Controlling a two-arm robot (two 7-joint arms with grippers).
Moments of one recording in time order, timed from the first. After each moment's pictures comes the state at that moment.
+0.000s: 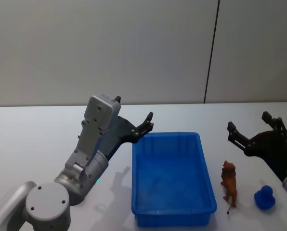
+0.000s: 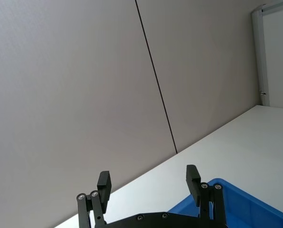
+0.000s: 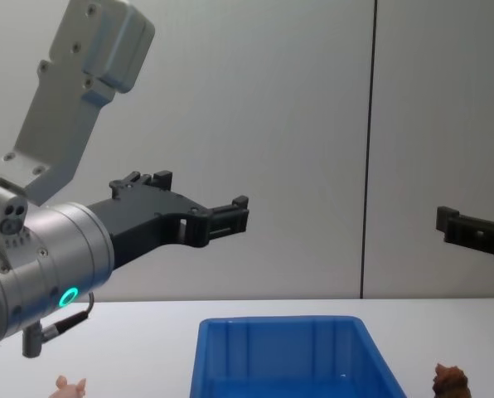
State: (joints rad) left arm -0.24 0.38 0.45 -1.63 -0.20 0.01 -0.01; right arm -0.01 0.34 -0.23 -1.77 0.29 0.03 0.07
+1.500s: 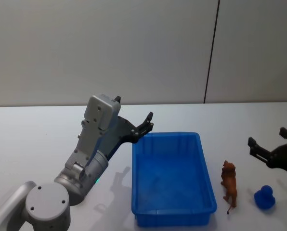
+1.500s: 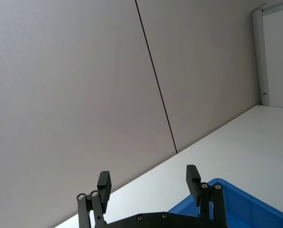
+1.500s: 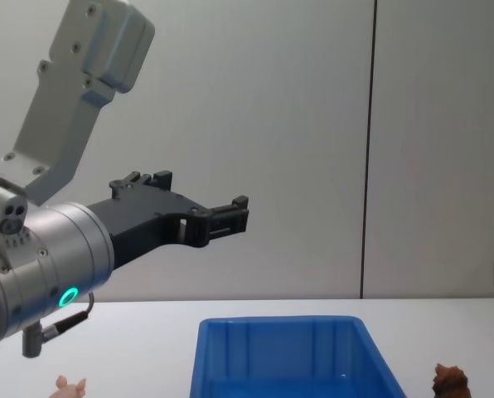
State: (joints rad) left arm -0.24 0.38 0.45 -1.63 -0.20 0.01 -0.01; right arm -0.03 0.43 -0.15 -1.72 0.39 0.15 0.16
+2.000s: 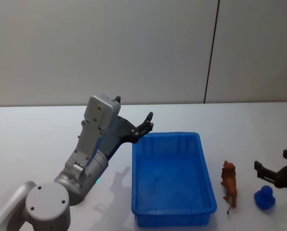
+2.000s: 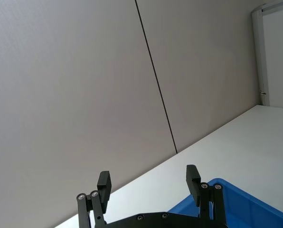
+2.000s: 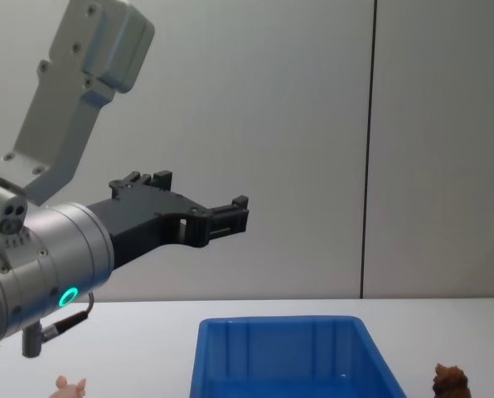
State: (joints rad) left arm -0.24 0.38 0.45 -1.63 -0.20 0.01 -0.01; right arm -0.03 0.48 -0.13 -1.65 0.39 0.24 0.26
